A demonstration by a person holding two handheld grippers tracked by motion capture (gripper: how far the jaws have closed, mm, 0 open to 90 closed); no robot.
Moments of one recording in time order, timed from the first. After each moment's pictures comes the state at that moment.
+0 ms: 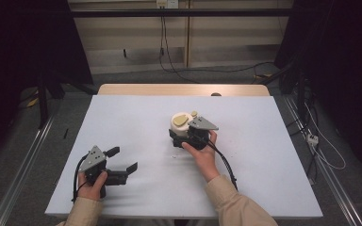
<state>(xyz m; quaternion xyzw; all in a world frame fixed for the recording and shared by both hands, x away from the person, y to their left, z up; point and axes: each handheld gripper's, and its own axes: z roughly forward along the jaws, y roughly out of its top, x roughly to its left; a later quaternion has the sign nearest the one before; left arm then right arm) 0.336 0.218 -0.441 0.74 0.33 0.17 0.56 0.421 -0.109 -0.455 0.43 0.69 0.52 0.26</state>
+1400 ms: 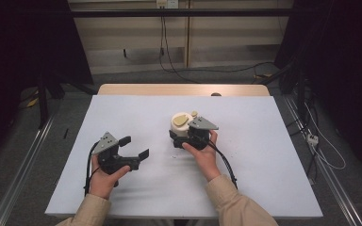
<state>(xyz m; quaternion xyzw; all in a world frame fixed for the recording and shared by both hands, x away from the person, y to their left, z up) 0.363 0.177 -0.418 0.73 0.36 0.14 0.57 0.421 -0.110 -0.455 0.42 0.70 0.52 0.26</state>
